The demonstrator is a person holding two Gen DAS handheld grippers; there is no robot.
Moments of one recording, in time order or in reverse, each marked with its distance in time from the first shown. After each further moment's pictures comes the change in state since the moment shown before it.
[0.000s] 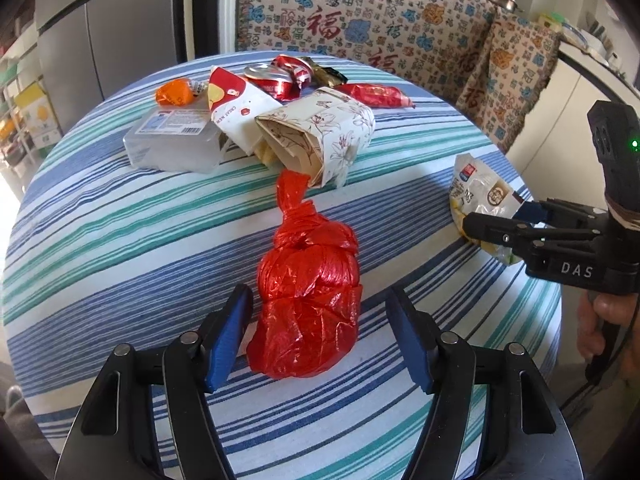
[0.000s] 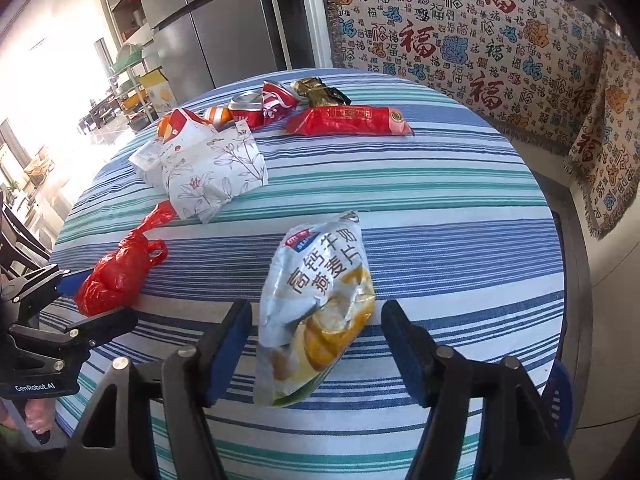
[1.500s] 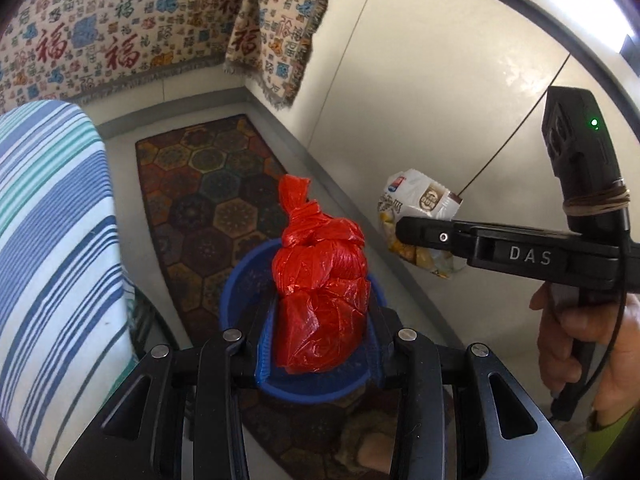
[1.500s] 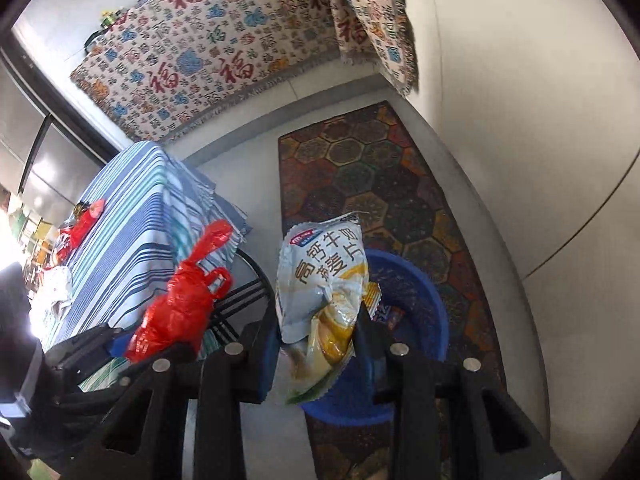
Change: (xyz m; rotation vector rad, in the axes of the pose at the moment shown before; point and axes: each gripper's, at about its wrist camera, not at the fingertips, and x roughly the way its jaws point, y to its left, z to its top) left arm 0.103 -0.362 0.037 0.370 0.152 -0.478; right arm -0.120 -0.298 -0.127 0.642 -0.014 -0.206
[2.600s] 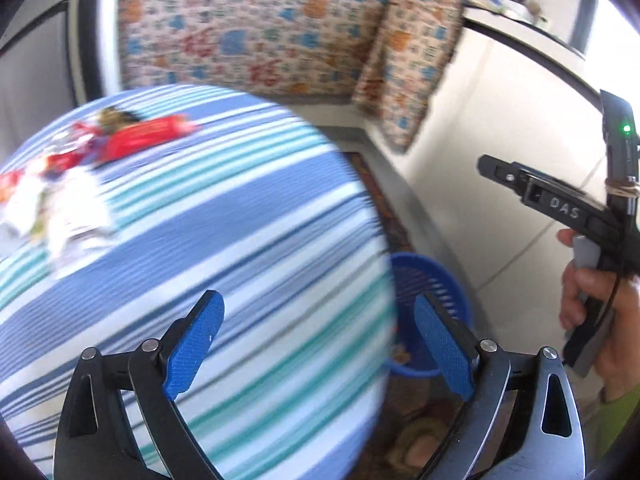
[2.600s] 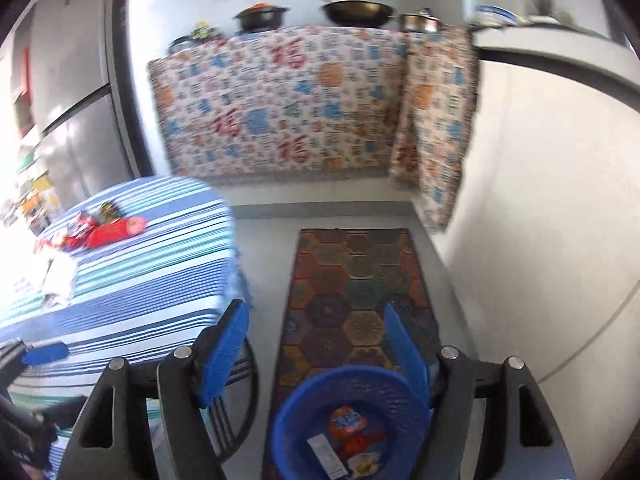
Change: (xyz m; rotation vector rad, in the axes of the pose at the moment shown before) left arm -0.154 0.095 -0.093 -0.225 -0.180 0.319; right arm -0.029 0.141 -0.001 -0.419 -0.347 -0.055
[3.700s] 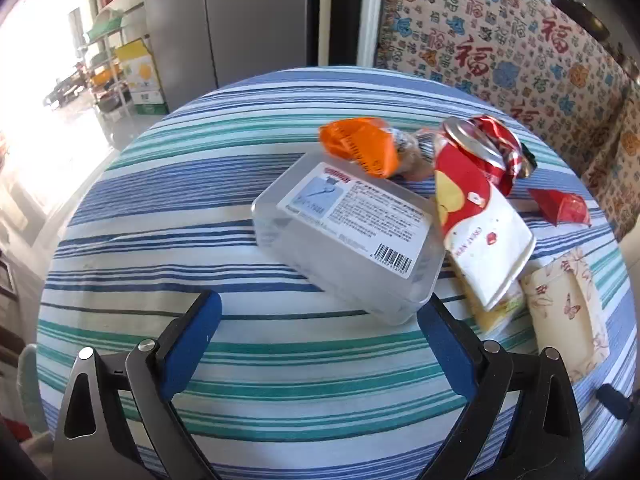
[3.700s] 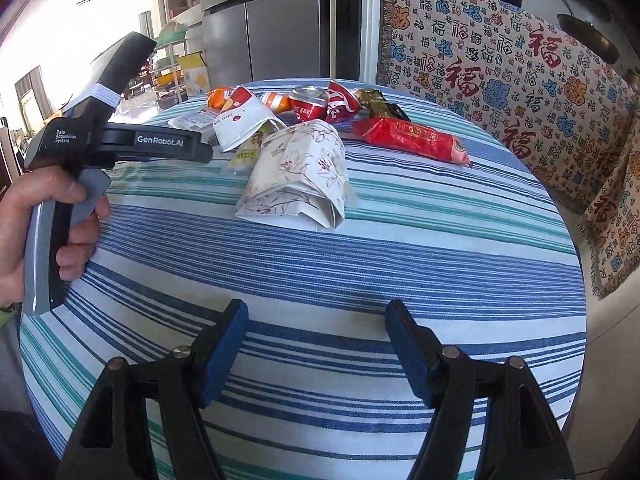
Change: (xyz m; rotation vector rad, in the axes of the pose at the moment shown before) left arm -0.012 0.282 0.003 -0.418 -0.002 0.517; right arm 0.043 0.260 -0.050 -0.386 0.160 0.366
